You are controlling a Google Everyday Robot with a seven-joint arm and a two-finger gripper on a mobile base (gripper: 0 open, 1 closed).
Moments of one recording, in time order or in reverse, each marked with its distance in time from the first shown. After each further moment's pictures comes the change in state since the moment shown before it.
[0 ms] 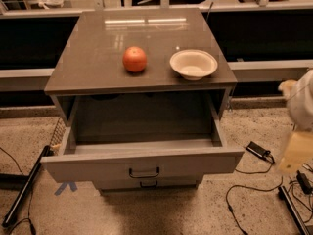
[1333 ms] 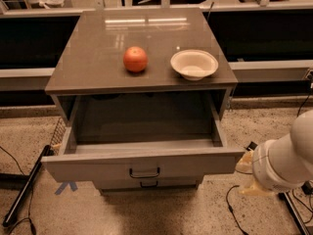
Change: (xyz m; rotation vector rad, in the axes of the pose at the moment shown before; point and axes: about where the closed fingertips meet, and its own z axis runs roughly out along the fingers) arm -0.010 0.094 0.124 -0.137 -0.148 -0.102
